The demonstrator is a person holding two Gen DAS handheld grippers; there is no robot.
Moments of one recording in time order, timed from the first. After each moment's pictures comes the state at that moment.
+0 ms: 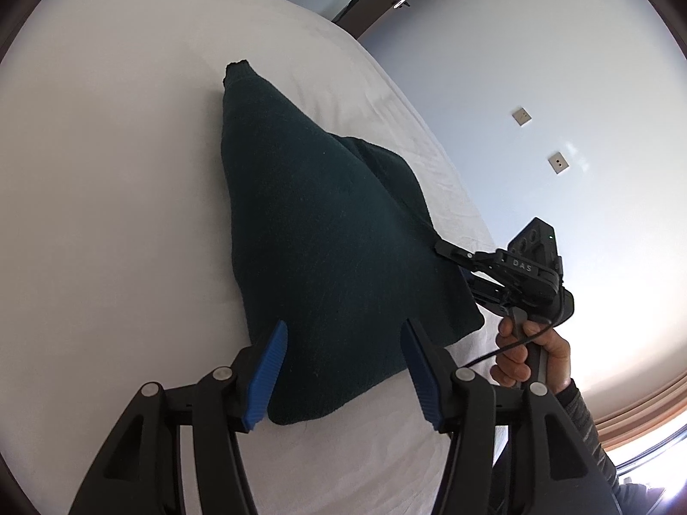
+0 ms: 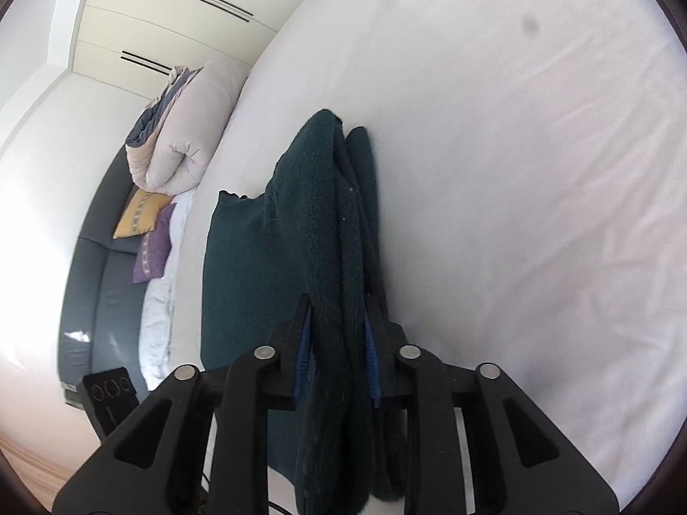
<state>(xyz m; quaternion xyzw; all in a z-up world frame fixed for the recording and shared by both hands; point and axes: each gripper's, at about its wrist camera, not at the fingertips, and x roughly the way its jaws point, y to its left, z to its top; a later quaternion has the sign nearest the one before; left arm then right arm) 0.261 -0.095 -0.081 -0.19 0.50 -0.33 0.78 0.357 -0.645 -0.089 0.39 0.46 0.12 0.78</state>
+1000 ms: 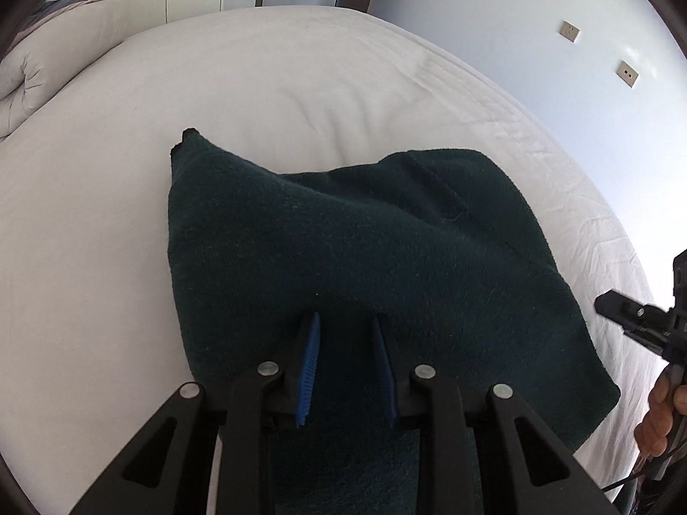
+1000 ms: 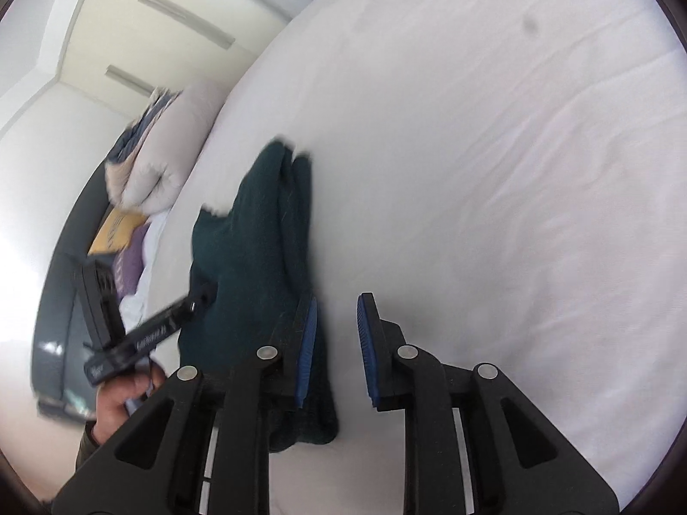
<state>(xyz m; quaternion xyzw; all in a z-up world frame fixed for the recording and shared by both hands) 0.356 -0.190 -0.100 0.03 0.50 -0.24 0.83 0.293 -0.691 -0.070 0.38 0.43 0.04 0.82</state>
